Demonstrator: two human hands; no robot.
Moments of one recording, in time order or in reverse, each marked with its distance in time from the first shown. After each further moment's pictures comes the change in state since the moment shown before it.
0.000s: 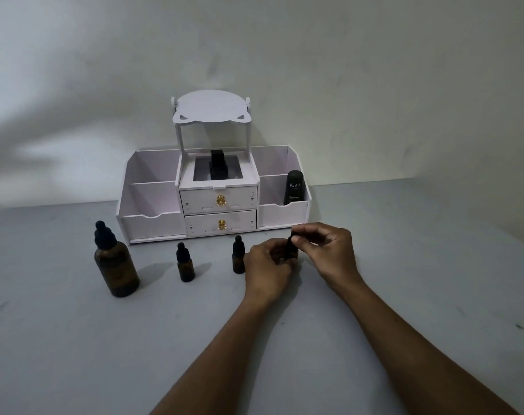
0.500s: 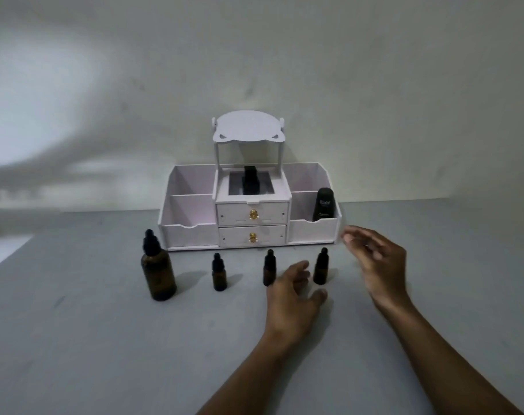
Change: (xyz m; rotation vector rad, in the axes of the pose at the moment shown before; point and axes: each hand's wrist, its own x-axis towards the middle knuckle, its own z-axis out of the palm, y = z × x) left_hand -0.034 0.006 -0.026 -0.005 -0.099 -0.098; right_hand 0.001 -0.018 -0.014 0.191 0.156 -0.012
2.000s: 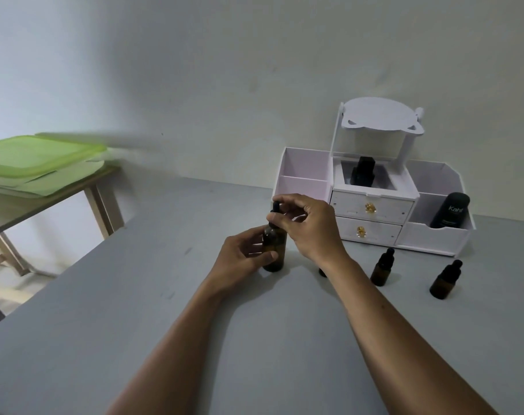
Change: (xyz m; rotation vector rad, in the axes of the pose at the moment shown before) left_hand -0.008 -0.082 -0.254 -0.019 0.204 0.152; right_hand -0.057 -0.070 0.259 -0.112 -0.592 -0.170
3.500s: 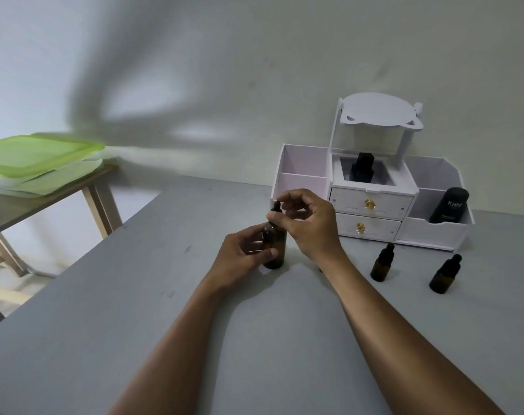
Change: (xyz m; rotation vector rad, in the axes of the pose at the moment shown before) left_hand -0.002 0.003 0.000 -0.011 -0.011 -0.015; right_hand -0.004 0.008 0.005 0.153 0.083 -0.017
